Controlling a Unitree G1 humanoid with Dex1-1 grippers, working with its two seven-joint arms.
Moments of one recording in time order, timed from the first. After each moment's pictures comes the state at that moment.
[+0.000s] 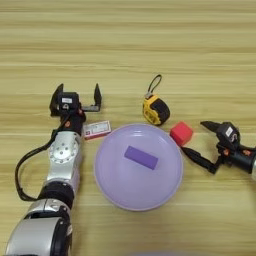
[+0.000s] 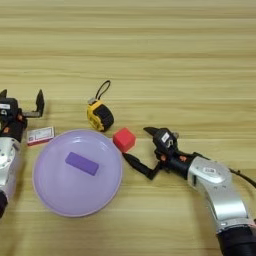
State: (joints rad) left arm -0.41 0.10 0.15 0.87 -0.05 -0.63 -0.07; right arm -0.06 -0.42 0.08 0.14 0.18 0.01 0.81
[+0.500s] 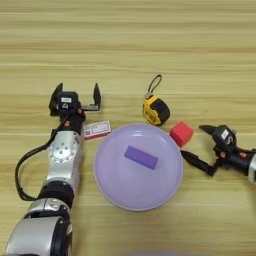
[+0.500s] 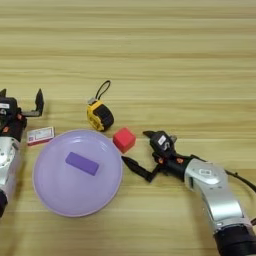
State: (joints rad) left arm -0.42 0.10 0.16 0.87 -0.05 -0.64 -0.07; right arm -0.07 -0.40 0.11 0.19 0.15 0.01 0.78
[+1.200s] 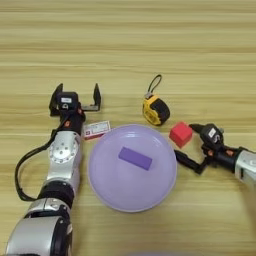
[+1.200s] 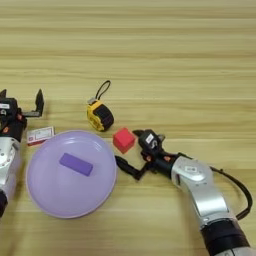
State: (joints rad) left arm -0.42 0.10 0.16 0.88 -0.05 -0.64 -0.07; right arm -0.13 -0.34 0.16 0.24 0.11 0.01 0.74
